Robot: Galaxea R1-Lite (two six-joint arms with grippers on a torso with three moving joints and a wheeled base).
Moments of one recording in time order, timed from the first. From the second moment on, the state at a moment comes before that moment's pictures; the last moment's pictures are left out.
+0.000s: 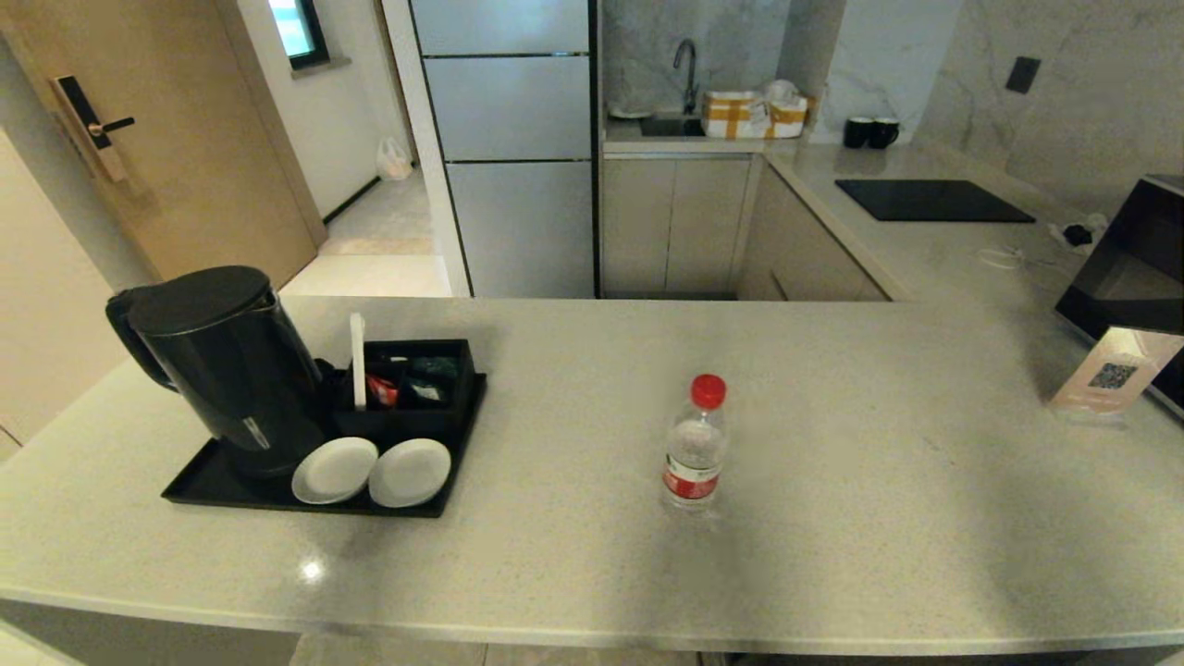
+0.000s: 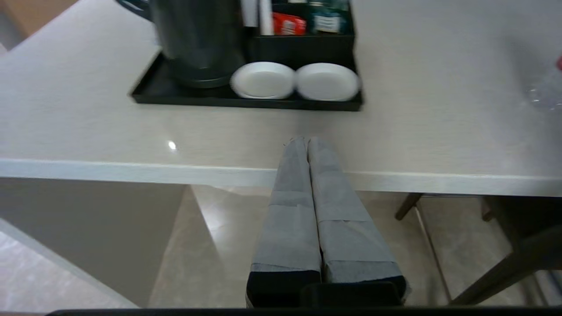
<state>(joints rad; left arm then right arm) 0.01 0.00 0.00 0.00 0.00 0.00 0.00 0.00 0.00 0.01 0.00 0.01</state>
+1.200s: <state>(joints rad) 0.01 0.00 0.00 0.00 0.00 0.00 0.00 0.00 0.00 0.01 0.00 0.01</state>
